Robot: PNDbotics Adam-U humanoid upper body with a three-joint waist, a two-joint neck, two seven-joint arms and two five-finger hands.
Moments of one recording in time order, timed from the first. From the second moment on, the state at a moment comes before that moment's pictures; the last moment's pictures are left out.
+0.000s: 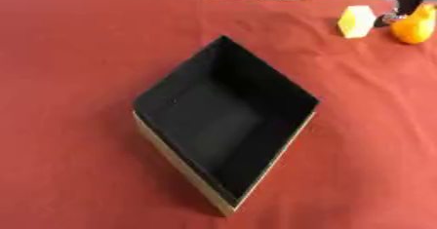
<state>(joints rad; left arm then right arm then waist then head) -0.47 0.46 0.05 -1.99 -0.11 -0.30 0.50 -0.97 -0.90 0.21 -1.17 0.79 0.07 0.90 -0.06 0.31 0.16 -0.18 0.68</state>
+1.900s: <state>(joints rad) -0.48 0.48 0.05 -1.99 -0.11 -0.30 0.49 -1.10 -0.83 0.14 -0.94 1.01 0.07 0.77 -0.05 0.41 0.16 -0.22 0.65</state>
